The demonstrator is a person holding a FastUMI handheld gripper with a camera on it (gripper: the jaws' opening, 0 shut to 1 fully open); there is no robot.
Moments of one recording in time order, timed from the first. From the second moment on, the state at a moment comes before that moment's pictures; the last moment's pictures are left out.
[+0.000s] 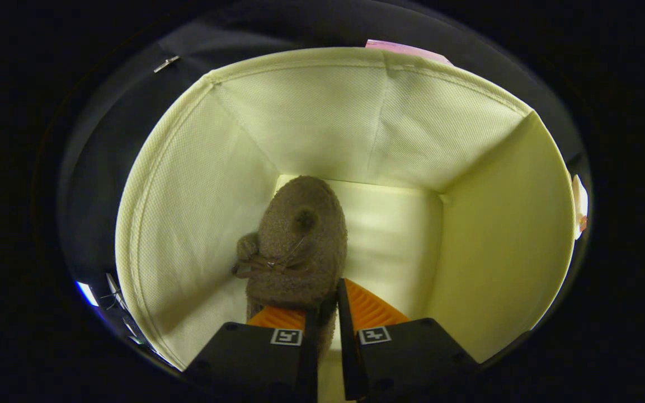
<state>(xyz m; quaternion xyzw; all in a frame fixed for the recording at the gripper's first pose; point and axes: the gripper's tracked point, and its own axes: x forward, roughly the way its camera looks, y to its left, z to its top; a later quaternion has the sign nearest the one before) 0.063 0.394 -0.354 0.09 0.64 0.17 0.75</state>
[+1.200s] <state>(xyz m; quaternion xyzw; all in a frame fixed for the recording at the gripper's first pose) 0.018 0.080 -0.222 0.08 0.37 0.12 0.92</state>
